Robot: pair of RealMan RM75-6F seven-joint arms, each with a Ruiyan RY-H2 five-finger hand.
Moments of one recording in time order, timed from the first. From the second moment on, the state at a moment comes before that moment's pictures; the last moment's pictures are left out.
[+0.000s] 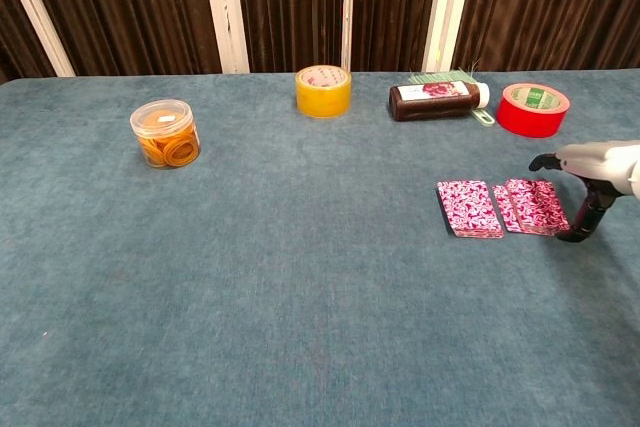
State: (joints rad) left arm -0.11 -1.08 0.00 -1.67 1.50 1.41 0.02; right arm 0.78 -1.50 0.15 -1.55 -0.34 1.07 -0.81
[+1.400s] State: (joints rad) left arm -0.12 -1.07 0.00 -1.68 1.50 1.40 -0.01; right arm 0.89 -1.63 0.18 -1.57 -0.31 1.13 -0.89
